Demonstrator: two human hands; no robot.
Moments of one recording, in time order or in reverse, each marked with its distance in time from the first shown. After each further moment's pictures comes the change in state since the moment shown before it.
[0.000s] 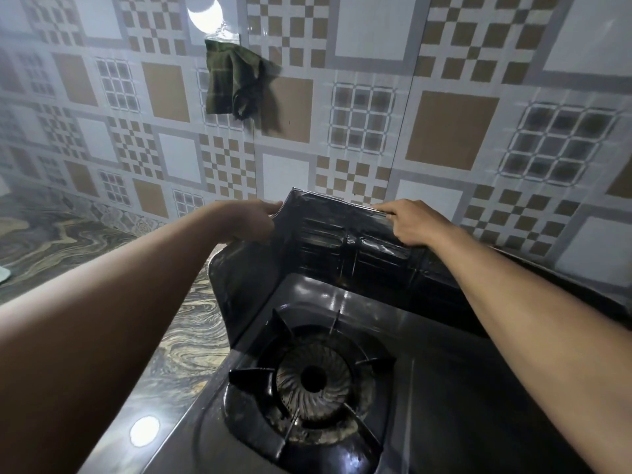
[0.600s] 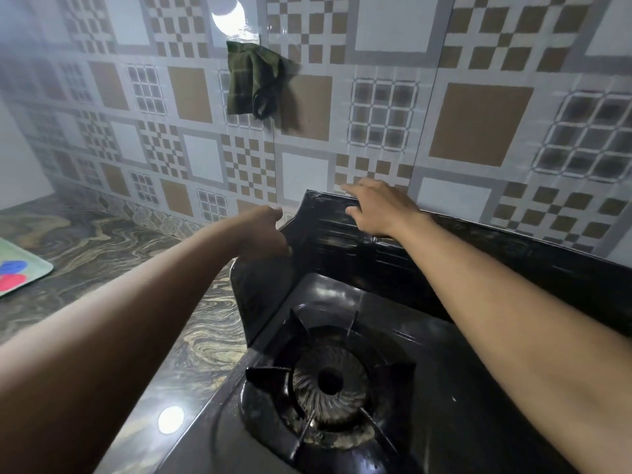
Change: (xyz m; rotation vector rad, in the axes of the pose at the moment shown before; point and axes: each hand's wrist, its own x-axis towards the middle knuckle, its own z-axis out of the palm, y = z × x) left_hand -0.015 -0.018 0.016 0.053 0.219 -0.038; right_hand 0.019 -0.080 0.009 -0.156 0.090 -0.256
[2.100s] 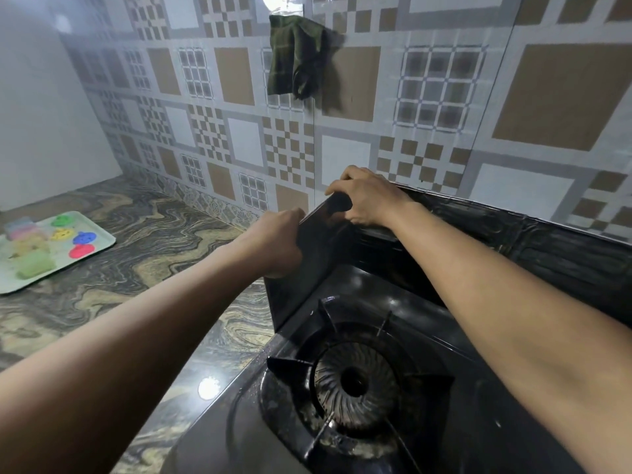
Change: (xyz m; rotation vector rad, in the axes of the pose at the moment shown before) left_hand -0.009 -0.030 0.025 0.208 0.158 0.046; right_hand 0.048 -0.046 0.033 0.118 -0.031 -0.311
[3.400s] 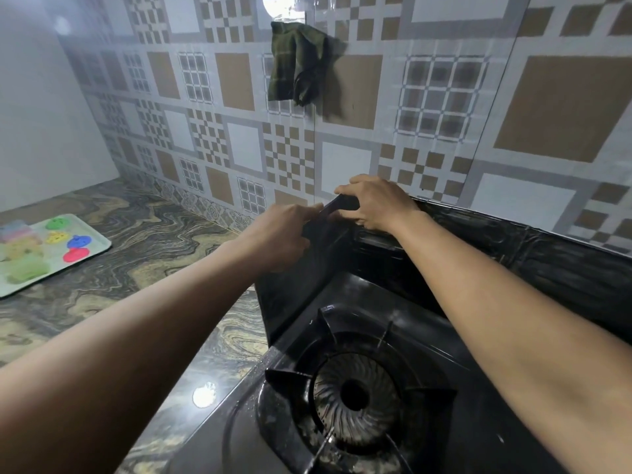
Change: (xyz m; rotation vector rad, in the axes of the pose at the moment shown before) left_hand 0.010 0.012 -0.012 -0.011 0.057 0.106; right_hand -0.001 0.009 -0.001 -0.051 0.068 0.067
